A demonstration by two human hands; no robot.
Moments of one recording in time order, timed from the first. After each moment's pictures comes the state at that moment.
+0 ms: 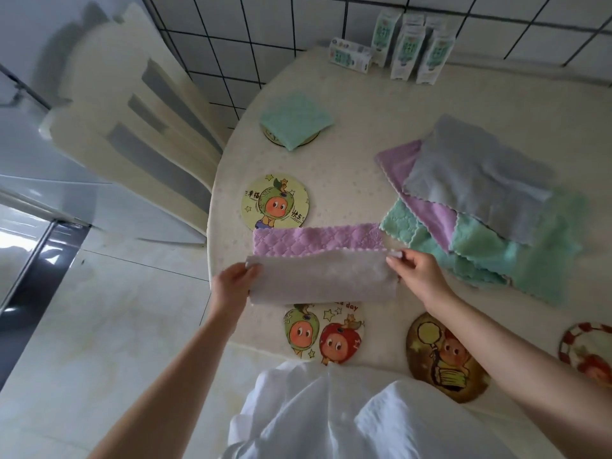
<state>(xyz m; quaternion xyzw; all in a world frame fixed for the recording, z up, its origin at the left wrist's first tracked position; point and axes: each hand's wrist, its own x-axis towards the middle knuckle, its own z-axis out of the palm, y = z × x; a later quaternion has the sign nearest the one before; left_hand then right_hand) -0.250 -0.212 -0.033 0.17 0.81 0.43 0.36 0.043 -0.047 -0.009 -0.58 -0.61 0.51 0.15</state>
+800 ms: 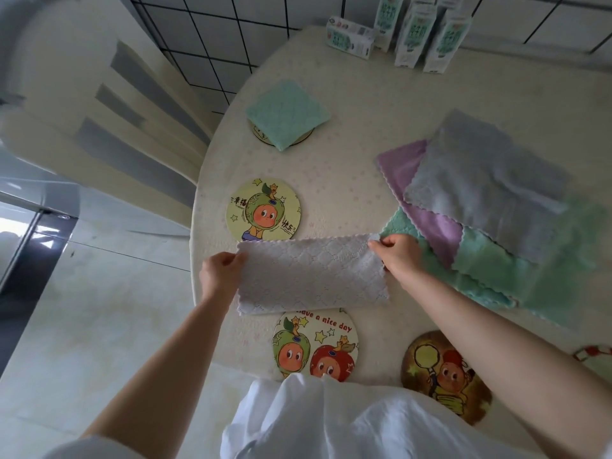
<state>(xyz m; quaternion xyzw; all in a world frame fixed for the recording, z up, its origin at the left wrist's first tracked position) -0.279 -0.144 -0.051 0.15 0.90 0.27 0.32 -0.010 0.024 -0.048 -0.67 -0.61 0.41 0.05</state>
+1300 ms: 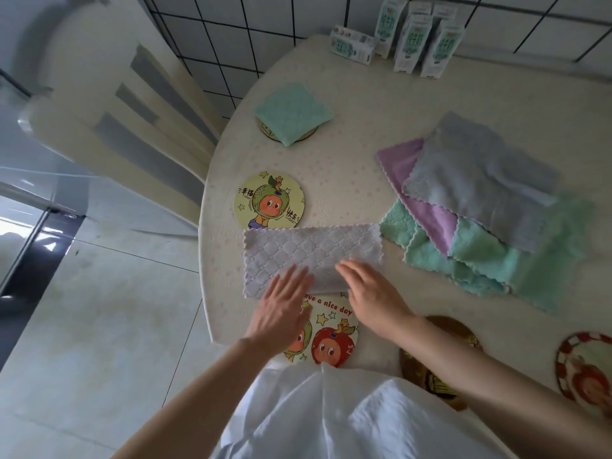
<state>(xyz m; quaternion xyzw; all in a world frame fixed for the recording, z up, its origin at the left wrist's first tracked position) -0.178 -0.206 -0.061 0.67 0.72 0.08 0.18 0.007 -0.085 -0.035 -0.33 -0.92 0.21 0.00</state>
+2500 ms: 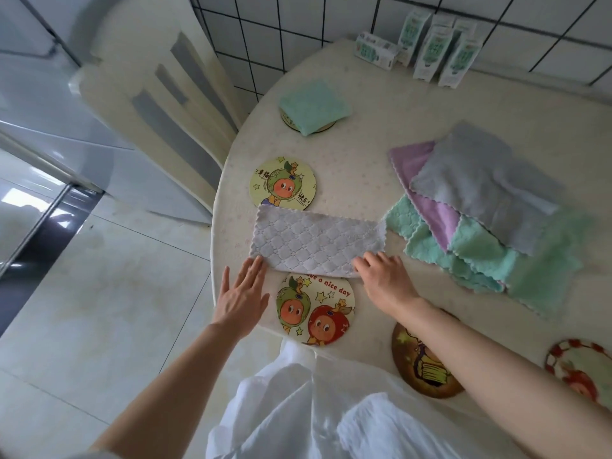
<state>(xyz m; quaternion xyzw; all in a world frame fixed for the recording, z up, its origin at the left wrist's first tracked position) -0.207 -0.271 -0.071 0.56 0.81 -0.01 0.16 0.022 -0.079 -0.018 -0.30 -0.94 0.09 -0.11</state>
